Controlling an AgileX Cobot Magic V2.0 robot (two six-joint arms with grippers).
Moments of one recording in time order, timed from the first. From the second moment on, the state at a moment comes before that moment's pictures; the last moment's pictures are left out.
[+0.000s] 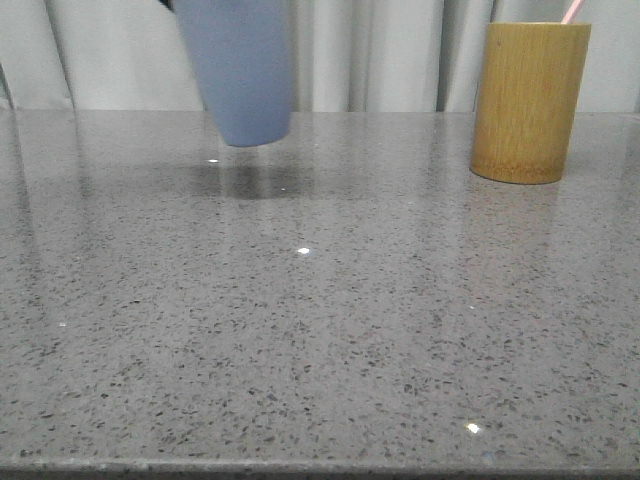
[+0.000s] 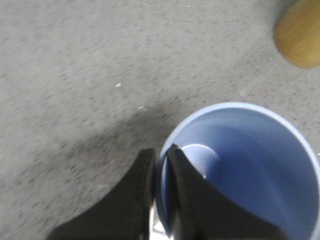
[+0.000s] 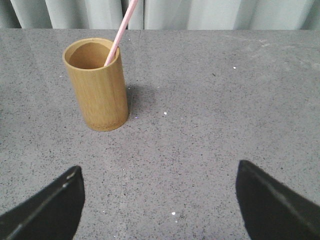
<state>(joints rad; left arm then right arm) -0.40 1.76 -1.75 -0.28 1.00 0.13 -0.04 0.55 -0.85 0.08 0.78 0.00</state>
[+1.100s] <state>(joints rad) -0.50 1.90 -1.85 -0.22 1.04 0.14 -0.04 0.55 -0.85 0.08 0.78 0.00</state>
